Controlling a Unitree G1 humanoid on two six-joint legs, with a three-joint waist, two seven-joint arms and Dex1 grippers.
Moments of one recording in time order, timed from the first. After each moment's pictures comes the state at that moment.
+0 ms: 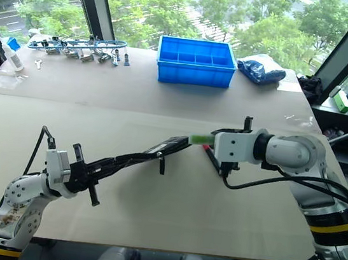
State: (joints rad) left arm 0.04 0.49 0.06 -0.22 -0.47 -0.19 -0.99; right arm -0.57 -0.92 0.22 -0.16 -0.12 -0.06 0.98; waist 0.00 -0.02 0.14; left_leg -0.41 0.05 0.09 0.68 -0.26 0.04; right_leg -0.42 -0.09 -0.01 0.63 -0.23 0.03
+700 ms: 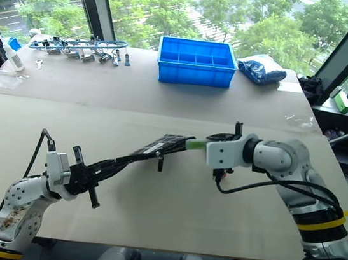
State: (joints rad) left arm 0.06 0.48 0.06 -0.22 -0.47 -0.19 -0.98; right arm -0.57 -0.85 0.26 -0.09 -0.29 -0.16 0.95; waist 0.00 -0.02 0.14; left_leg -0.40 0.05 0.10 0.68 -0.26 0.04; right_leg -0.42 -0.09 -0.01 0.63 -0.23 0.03
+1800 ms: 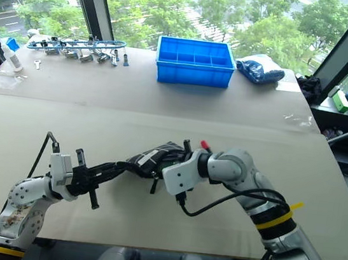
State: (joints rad) left arm 0.02 0.48 0.05 -0.12 -0.47 -0.22 -1.05; right arm -0.64 -0.60 0.47 -0.01 -0.33 -0.37 0.98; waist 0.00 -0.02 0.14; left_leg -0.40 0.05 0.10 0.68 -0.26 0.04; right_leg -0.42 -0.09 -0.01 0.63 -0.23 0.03
